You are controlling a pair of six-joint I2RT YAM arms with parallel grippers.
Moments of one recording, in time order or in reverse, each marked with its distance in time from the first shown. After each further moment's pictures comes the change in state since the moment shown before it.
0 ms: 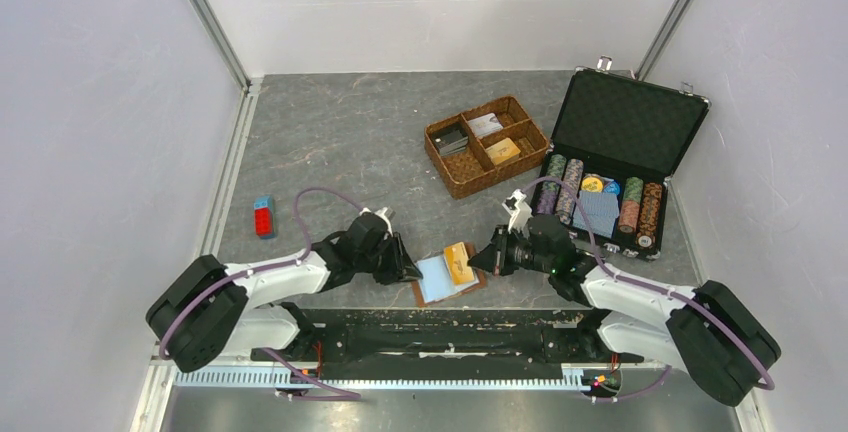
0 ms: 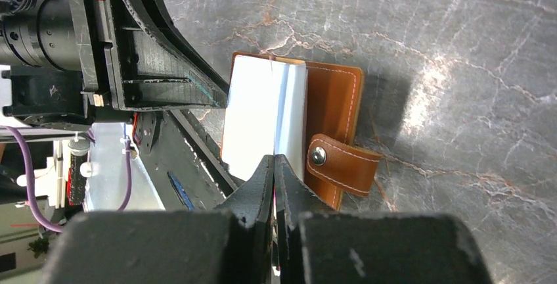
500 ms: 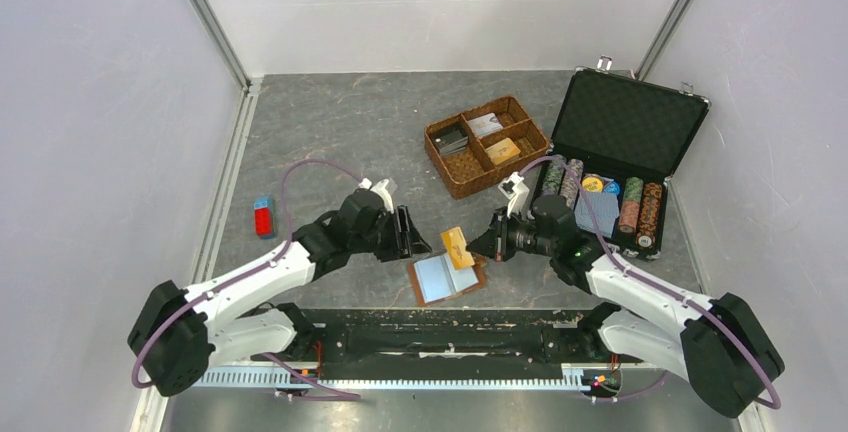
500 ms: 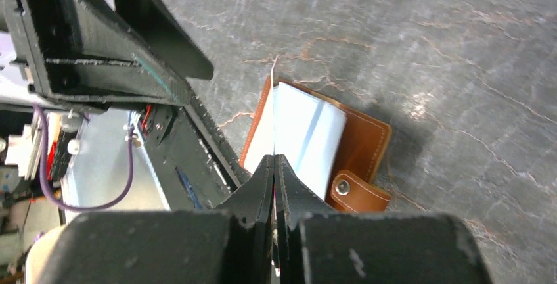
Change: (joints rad) left arm 0.000 -0.150 0.224 -0.260 -0.027 0.086; right arm -0.057 -0.057 0.145 -0.162 -0.091 -0.159
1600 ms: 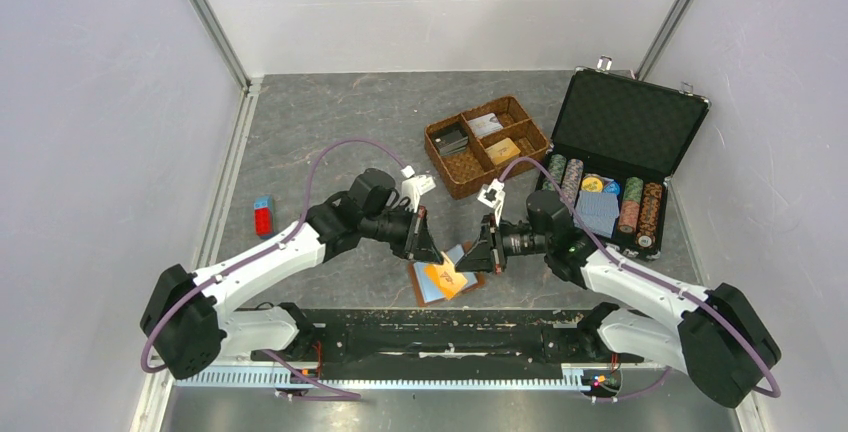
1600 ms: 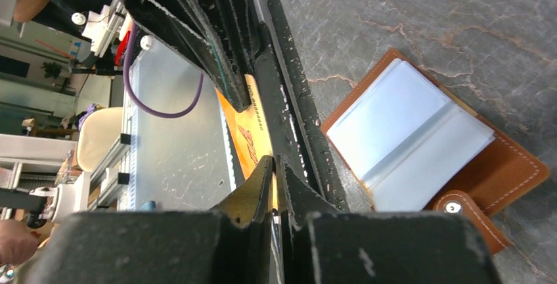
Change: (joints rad) left arm -0.001 0.098 0.192 -0.071 0.420 0.354; right arm 0.039 0.047 0.068 0.028 -0.390 -0.101
